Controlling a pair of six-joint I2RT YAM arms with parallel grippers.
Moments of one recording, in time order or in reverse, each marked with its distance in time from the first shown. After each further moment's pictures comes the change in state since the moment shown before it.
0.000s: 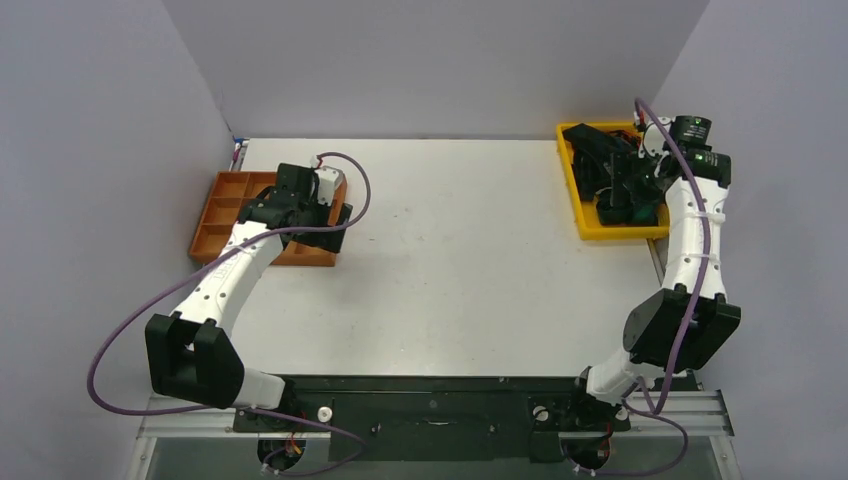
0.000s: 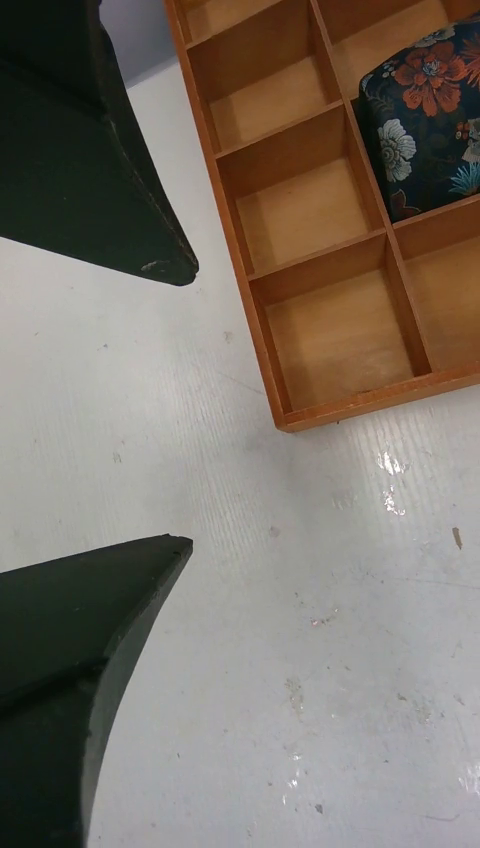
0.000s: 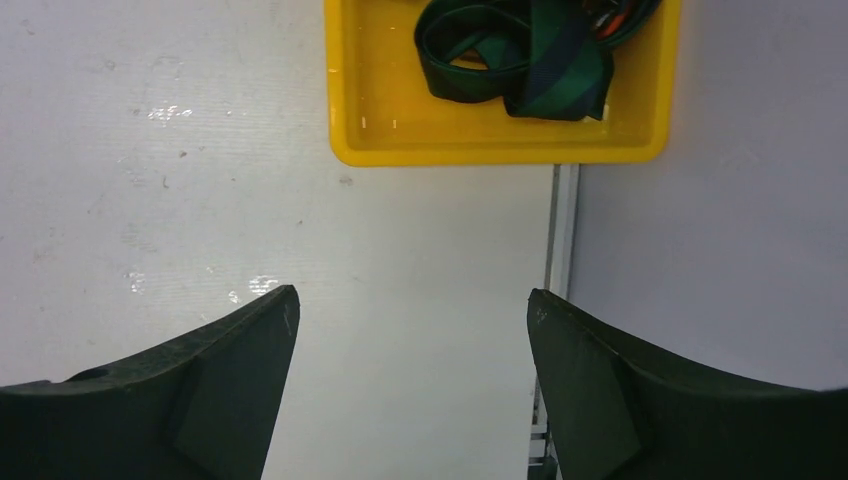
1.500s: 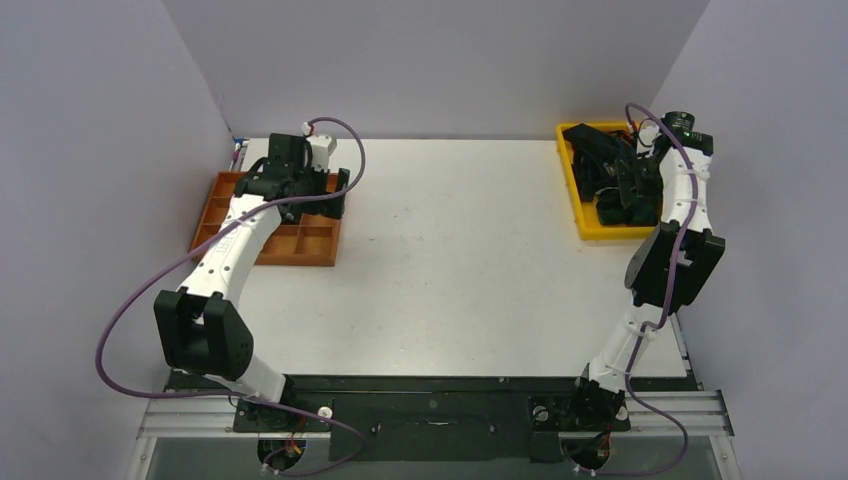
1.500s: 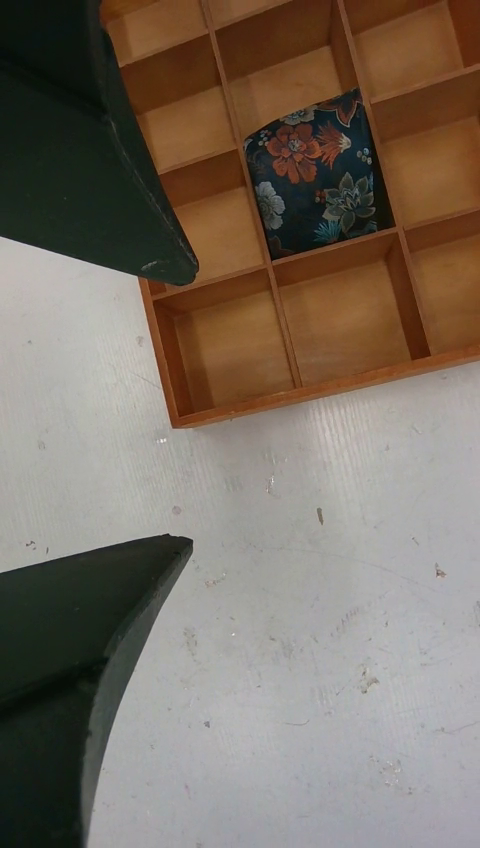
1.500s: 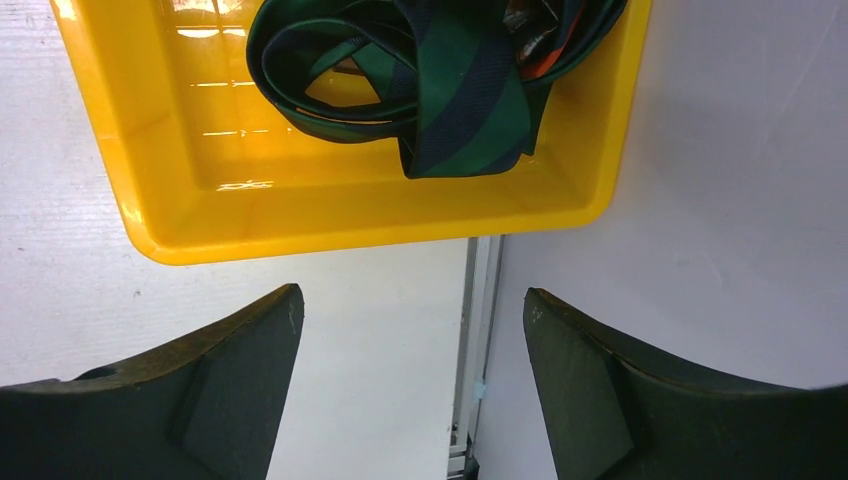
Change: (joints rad) left arm 0.049 0.138 0.219 0.040 0.086 -0.056; right arm -0.072 0.484 0.345 -0.068 0.158 -0.108
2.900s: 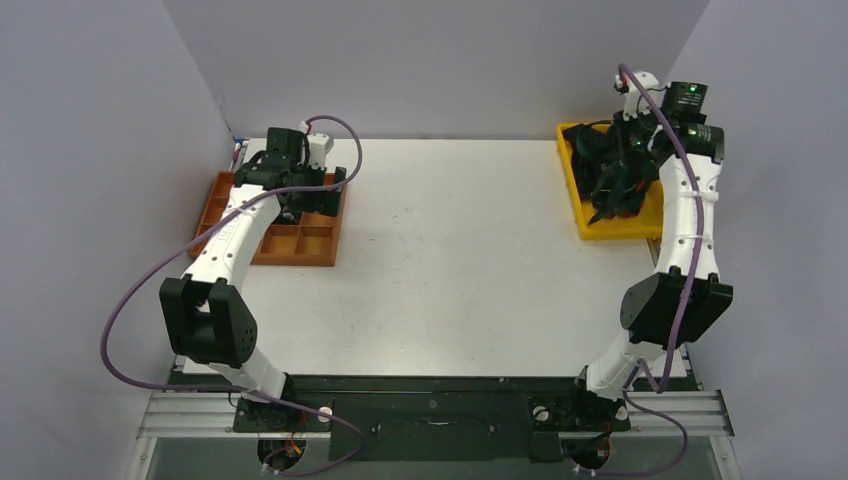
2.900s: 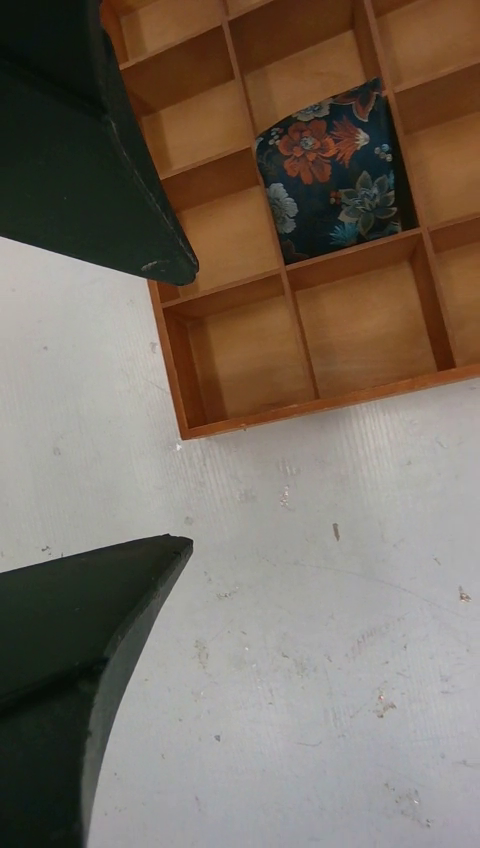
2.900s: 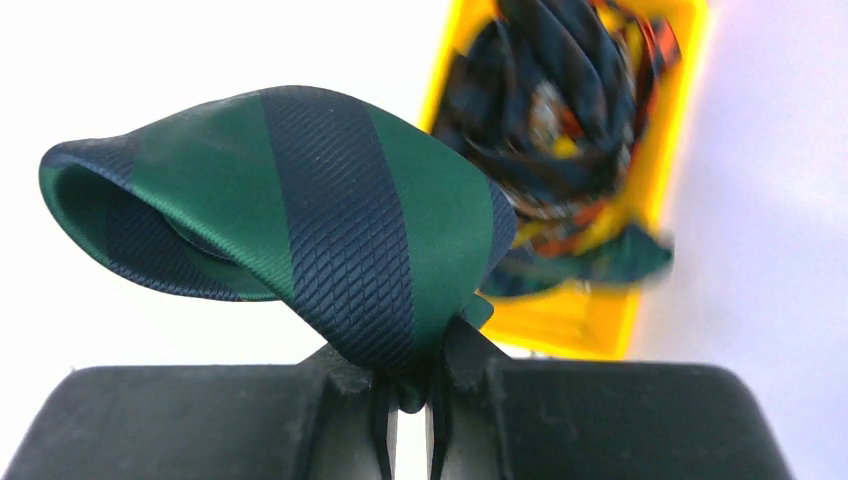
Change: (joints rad) left arm 0.037 0.060 0.056 -0.076 0.013 0.011; right arm 0.075 -0.271 -0.051 0.129 -0.313 -0.052
